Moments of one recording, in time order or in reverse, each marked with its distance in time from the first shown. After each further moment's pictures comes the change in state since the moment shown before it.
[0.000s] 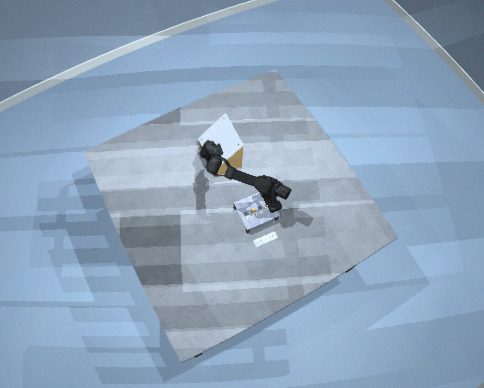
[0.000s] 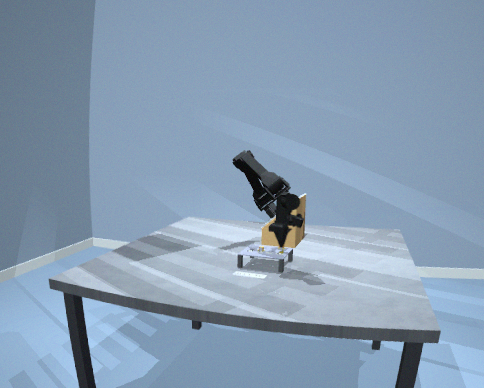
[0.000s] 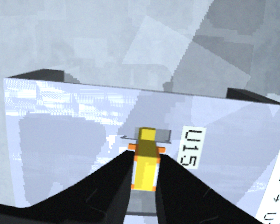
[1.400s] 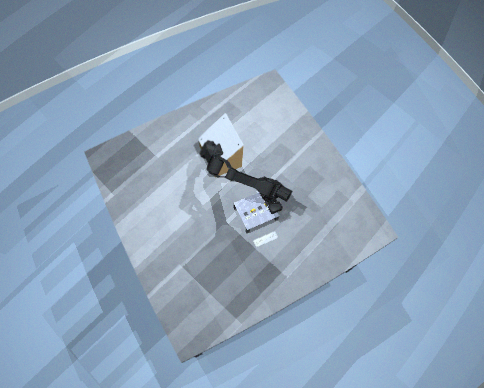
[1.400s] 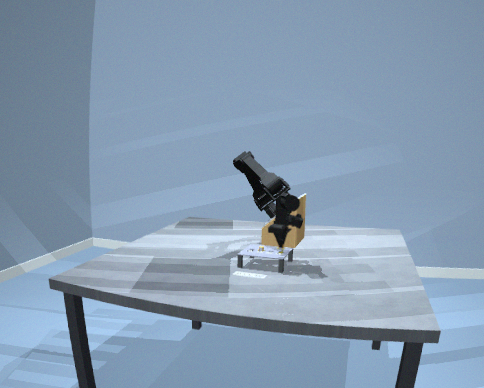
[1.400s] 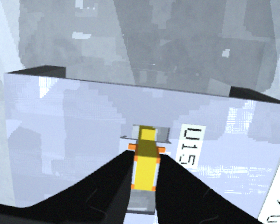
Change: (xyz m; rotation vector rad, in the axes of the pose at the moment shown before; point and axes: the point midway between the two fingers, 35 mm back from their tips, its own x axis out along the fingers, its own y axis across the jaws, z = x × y) arm 0.001 -0.003 -0.001 -0.006 0.008 0.036
